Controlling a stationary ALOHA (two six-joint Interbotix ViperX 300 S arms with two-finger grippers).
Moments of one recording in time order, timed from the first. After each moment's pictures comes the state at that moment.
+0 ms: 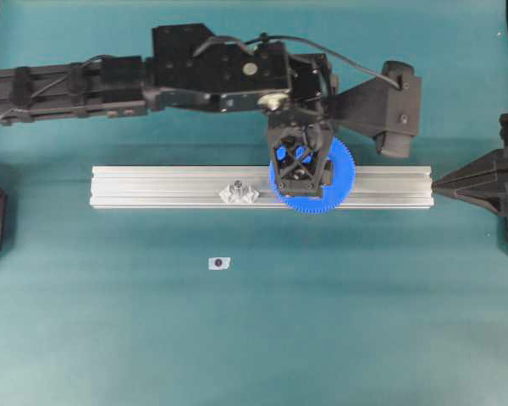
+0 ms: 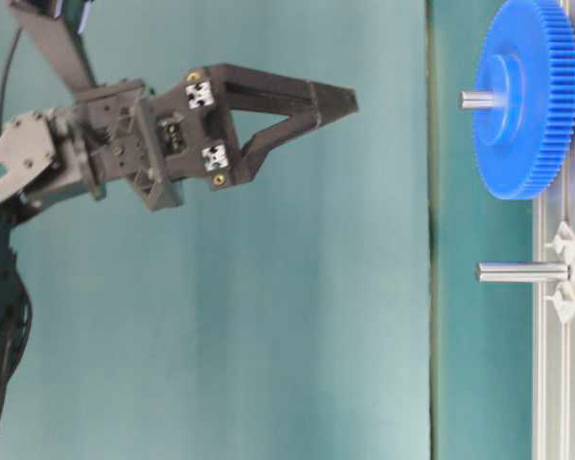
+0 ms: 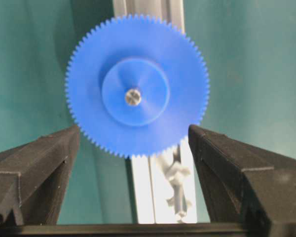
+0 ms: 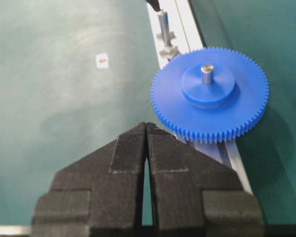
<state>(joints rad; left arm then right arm) 0.10 0.41 -0.41 0.02 1.13 0.21 -0.04 -1.11 1.32 0.03 0.13 0.18</state>
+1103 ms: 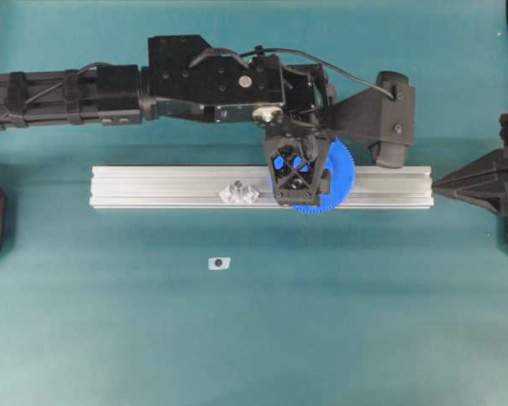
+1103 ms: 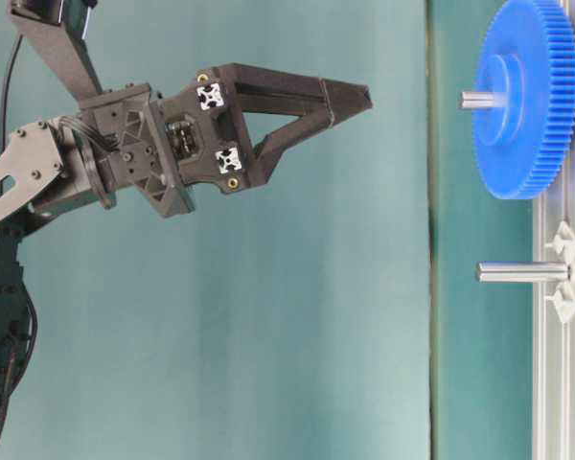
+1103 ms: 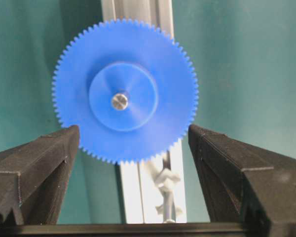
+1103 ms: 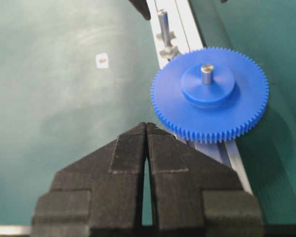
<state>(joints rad) 0.09 0.40 -0.37 0.02 1.10 0.19 -0.04 -1.11 1.32 0.03 0.13 0.18</state>
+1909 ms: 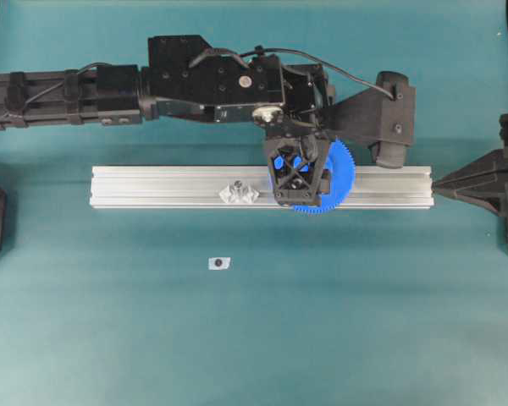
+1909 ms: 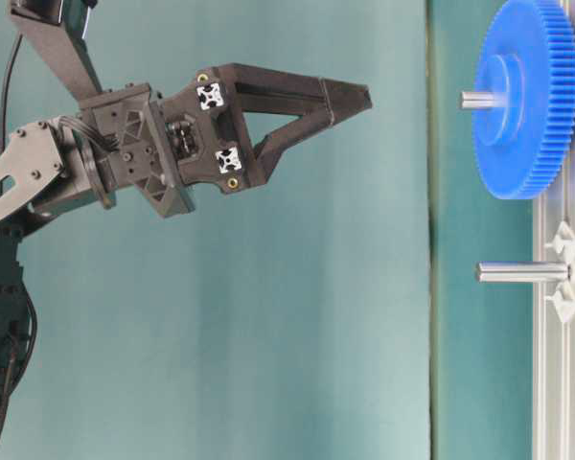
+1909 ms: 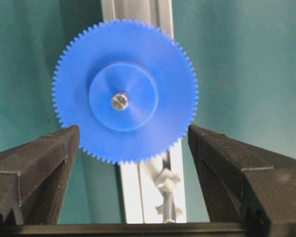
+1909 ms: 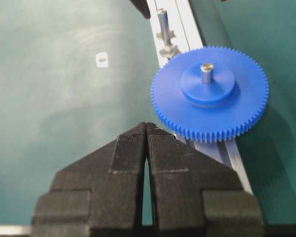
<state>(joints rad) 0.09 0.40 -0.37 0.02 1.10 0.19 -0.04 -1.11 1.32 0.03 0.13 0.18</state>
